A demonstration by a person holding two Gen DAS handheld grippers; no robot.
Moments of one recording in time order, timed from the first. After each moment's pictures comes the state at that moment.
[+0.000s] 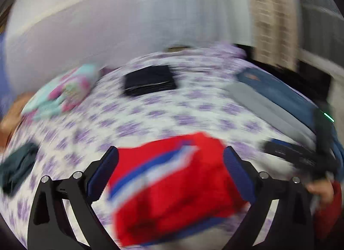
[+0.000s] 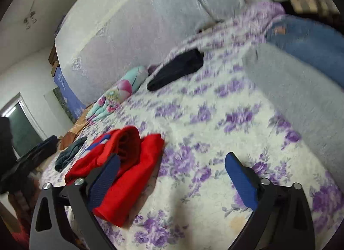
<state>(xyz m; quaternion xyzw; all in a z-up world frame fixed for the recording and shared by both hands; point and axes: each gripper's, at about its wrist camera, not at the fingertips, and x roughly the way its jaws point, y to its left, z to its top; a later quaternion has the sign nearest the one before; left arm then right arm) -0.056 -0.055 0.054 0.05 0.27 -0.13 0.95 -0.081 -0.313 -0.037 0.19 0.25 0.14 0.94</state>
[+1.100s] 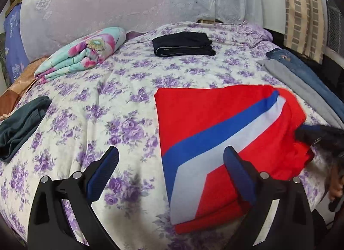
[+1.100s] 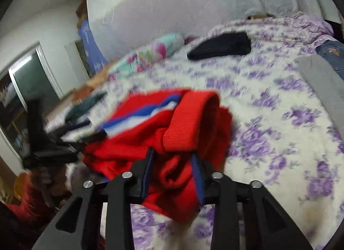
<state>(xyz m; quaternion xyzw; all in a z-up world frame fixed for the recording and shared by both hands) -0.047 -0.003 -0.011 0.06 0.33 -0.09 0.94 -0.081 -0.239 -0.025 0.09 0.31 0.23 0.92</state>
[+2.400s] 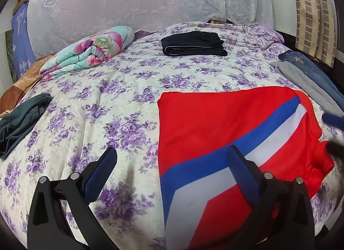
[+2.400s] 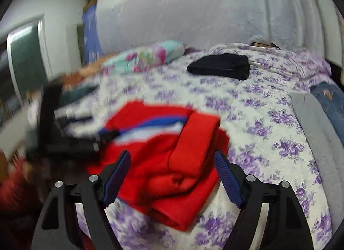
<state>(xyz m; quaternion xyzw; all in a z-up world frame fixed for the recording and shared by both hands) -0.025 -0.011 -0.031 0.05 0.32 -0.06 0.94 -0.078 -0.207 -0.008 0.00 0.28 0.19 0.94</state>
